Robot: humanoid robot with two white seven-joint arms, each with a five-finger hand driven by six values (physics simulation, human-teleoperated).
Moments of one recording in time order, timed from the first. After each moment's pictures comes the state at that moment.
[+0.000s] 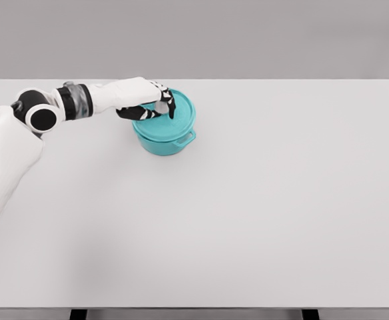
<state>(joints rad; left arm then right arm) -0.82 0.36 -0.53 -1.06 -0.50 -0.61 -0.61 0.01 0.00 -0.30 0.05 0.25 -0.01 0.09</state>
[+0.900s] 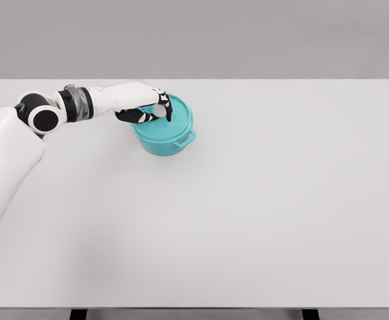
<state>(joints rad) -0.83 0.35 -0.53 -0.98 -0.51 -0.61 -0.61 0.01 0.00 -0.30 0.05 0.25 -0.01 0.09</state>
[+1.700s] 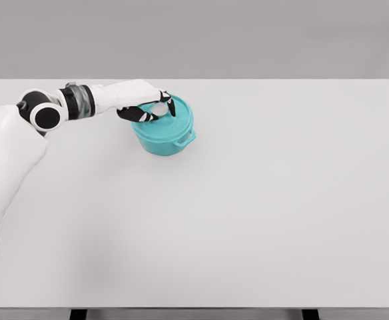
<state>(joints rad) -0.85 0.33 -0.53 -0.96 -0.51 -0.61 -0.61 0.01 0.00 -0.30 0.05 0.25 -0.01 0.09</state>
